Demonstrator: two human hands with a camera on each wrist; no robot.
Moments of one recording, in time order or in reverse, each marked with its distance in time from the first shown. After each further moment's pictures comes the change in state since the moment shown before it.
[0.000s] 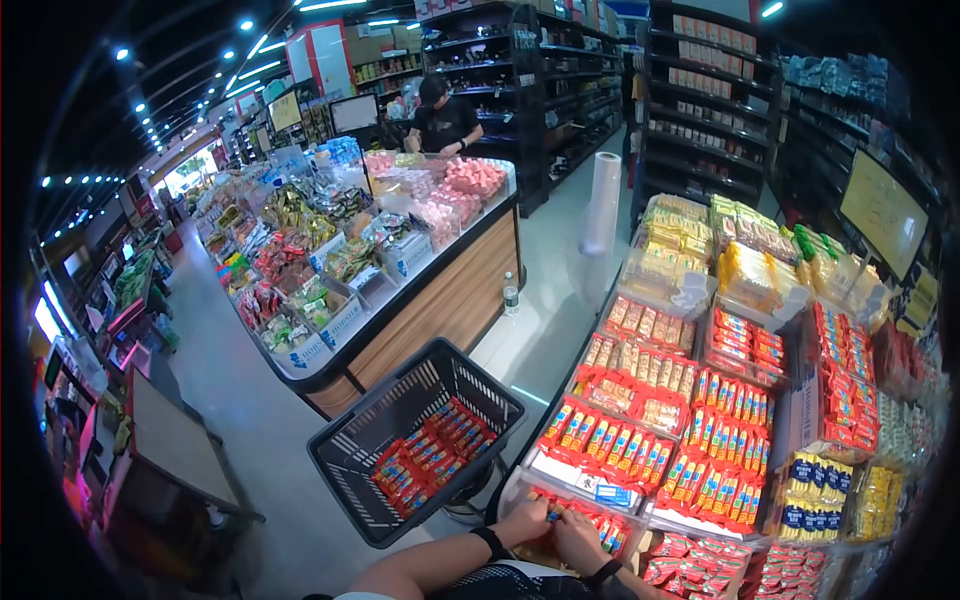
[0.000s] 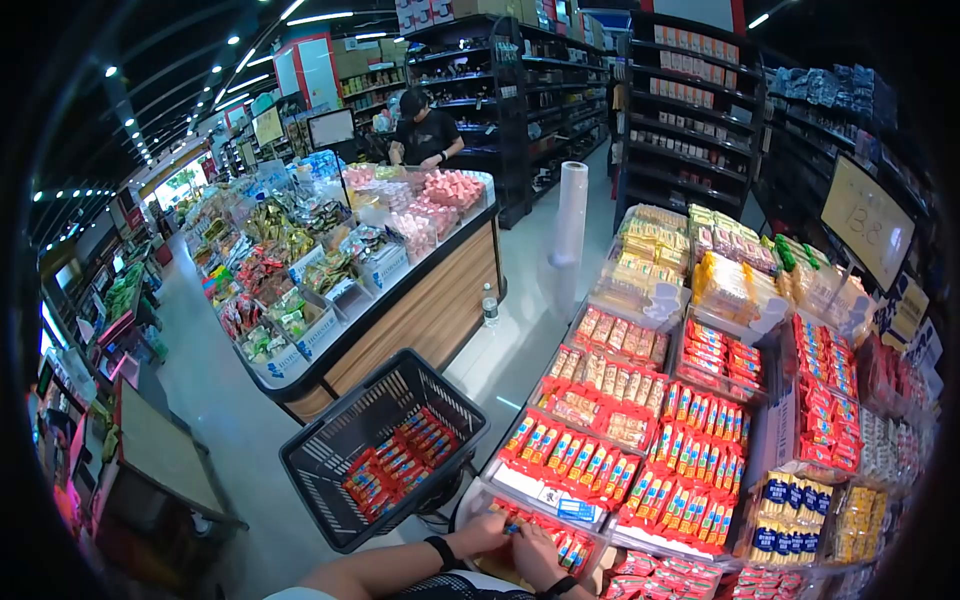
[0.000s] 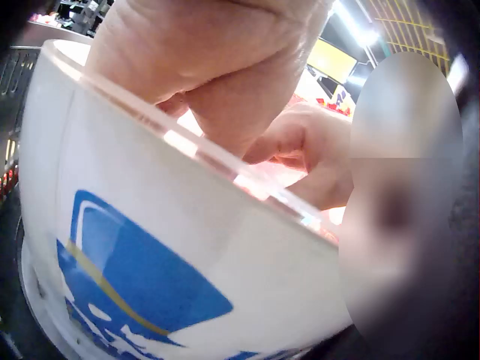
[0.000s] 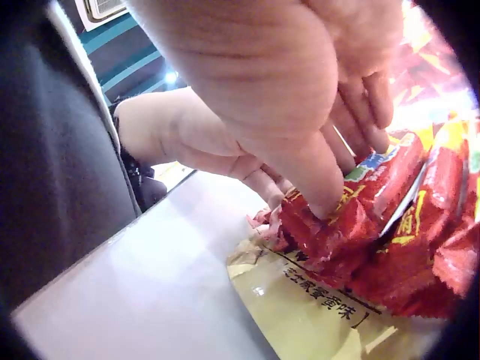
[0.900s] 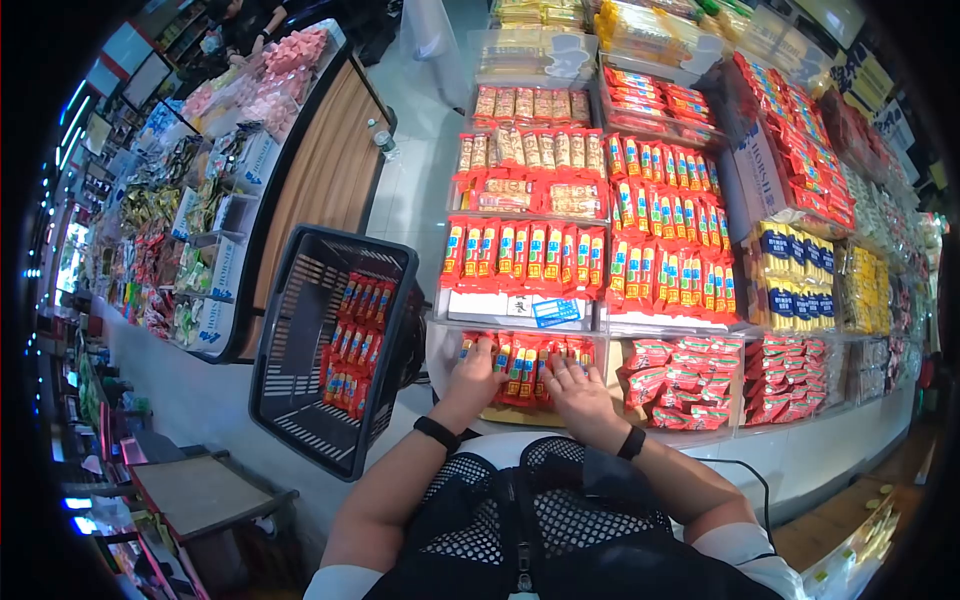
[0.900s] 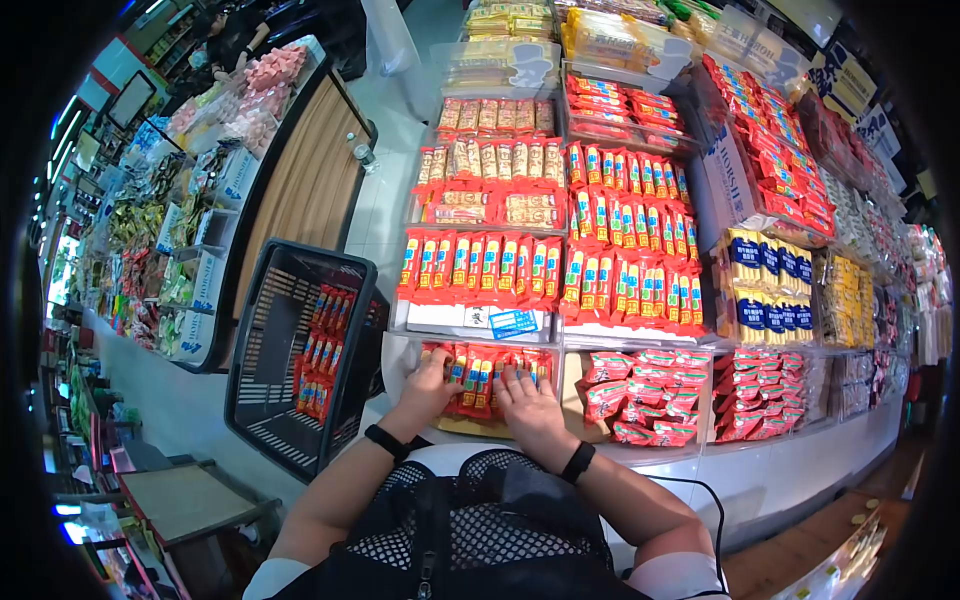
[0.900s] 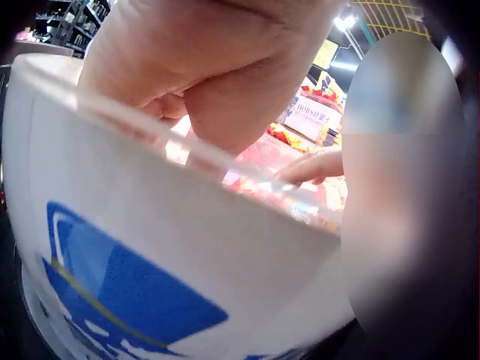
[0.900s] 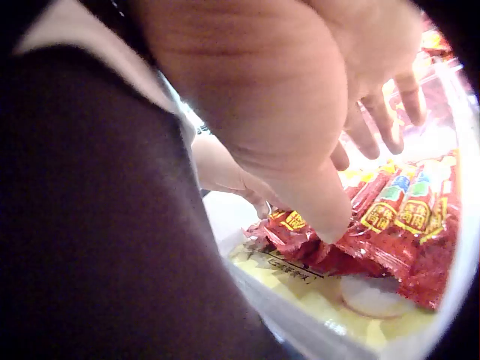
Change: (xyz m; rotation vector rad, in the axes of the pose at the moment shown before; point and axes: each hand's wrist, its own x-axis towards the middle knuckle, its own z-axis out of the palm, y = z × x) left_hand -0.008 0.036 -0.017 0.097 -0.035 0.009; right_hand -0.070 -0.014 -0.058 -0.246 -0.169 0.241
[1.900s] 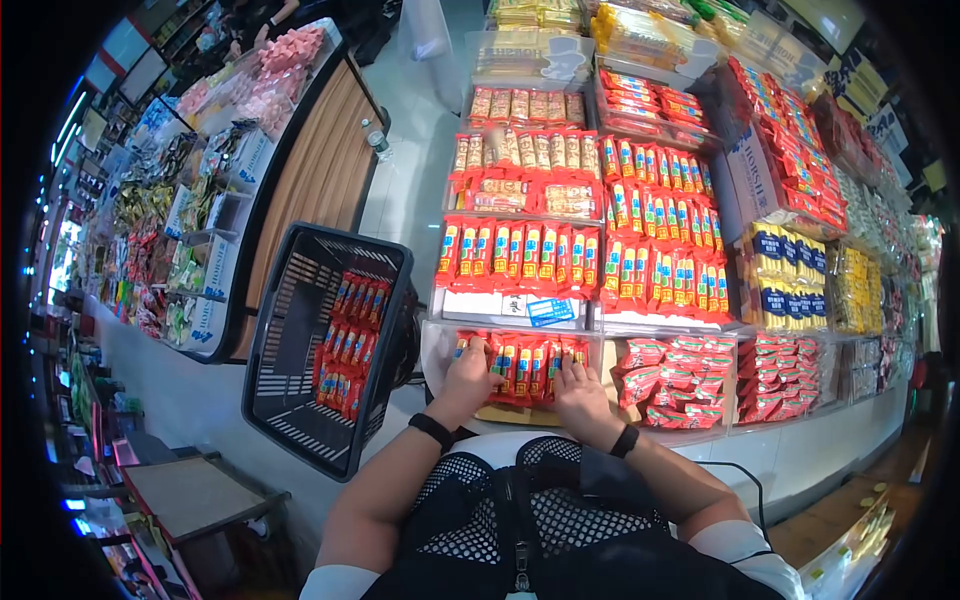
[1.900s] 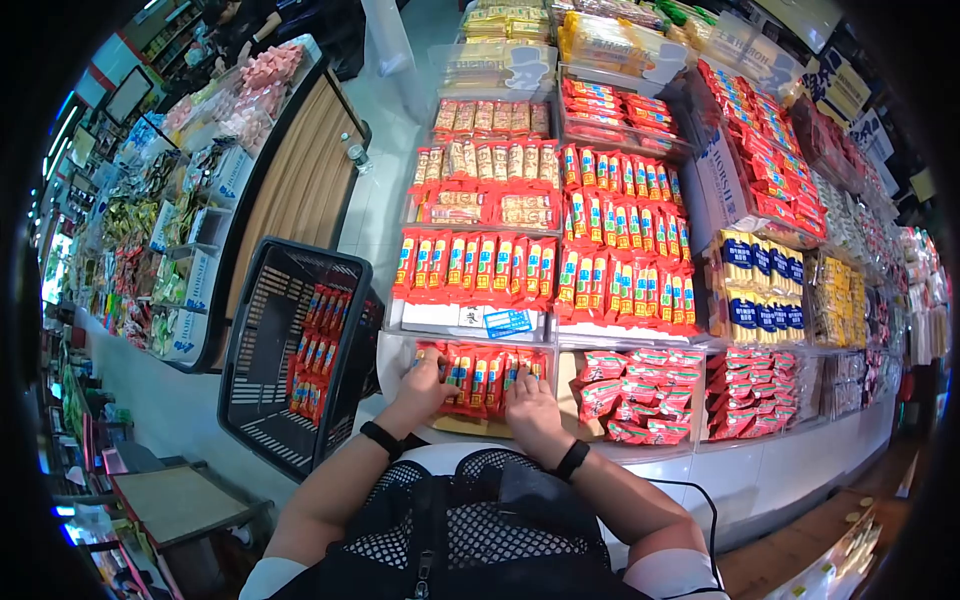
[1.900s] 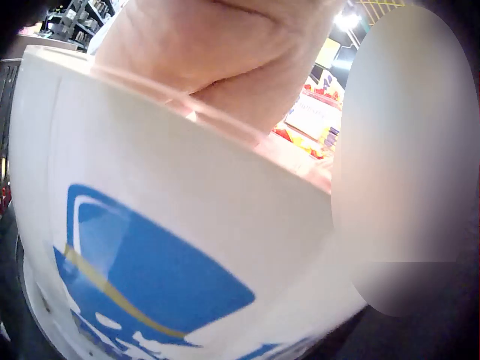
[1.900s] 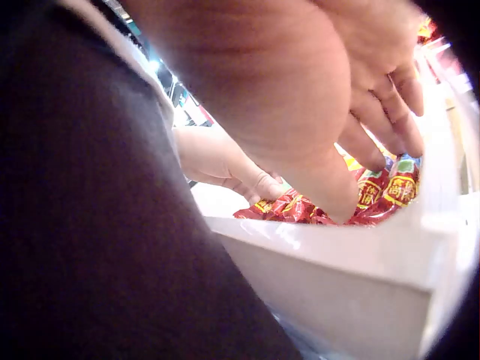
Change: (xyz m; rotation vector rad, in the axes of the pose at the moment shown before) left_hand 0.002 -0.010 0.006 -0.051 0.035 0.055; right_hand -0.004 0.002 0.011 -0.098 0.149 0.031
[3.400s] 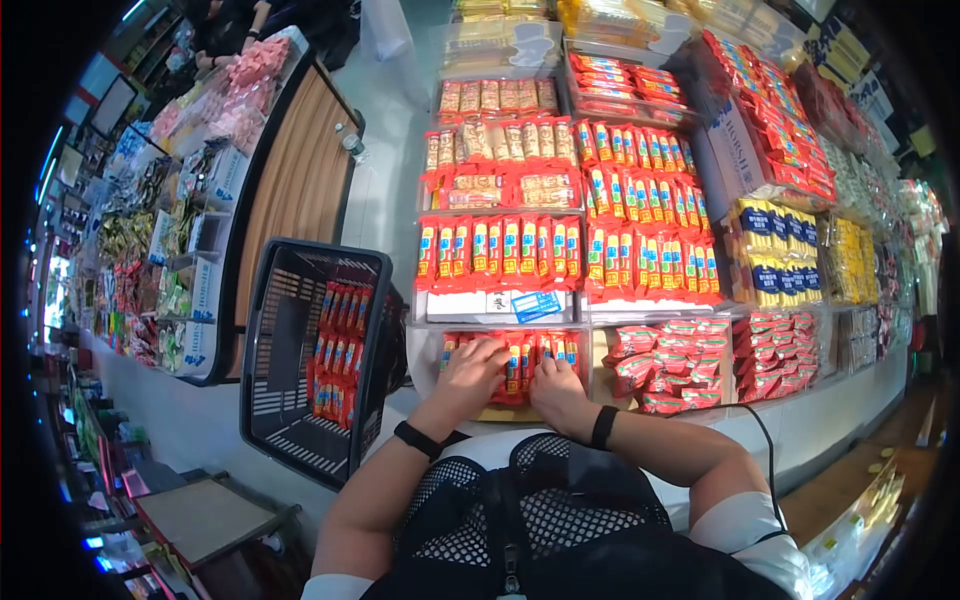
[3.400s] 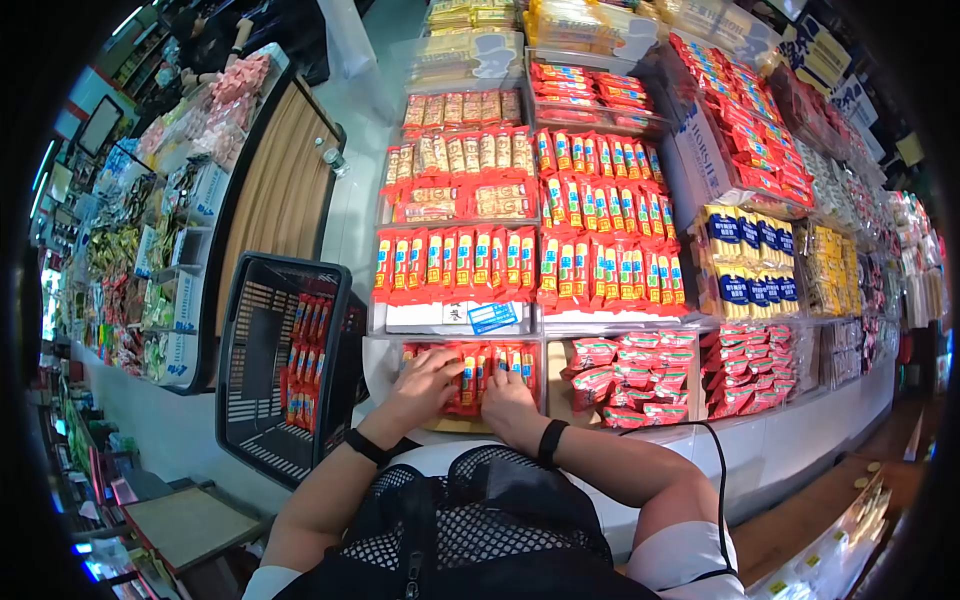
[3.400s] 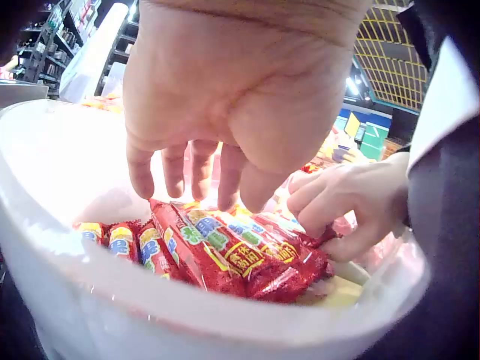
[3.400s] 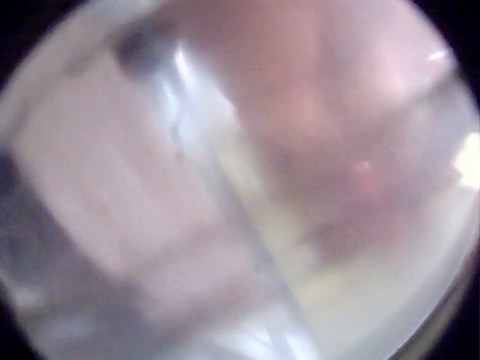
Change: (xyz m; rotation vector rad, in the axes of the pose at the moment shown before) left_hand 0.007 0.021 -0.019 0.192 -0.077 0.599; right_hand 0.028 -0.012 -0.007 -0.149 -0.497 -0.151
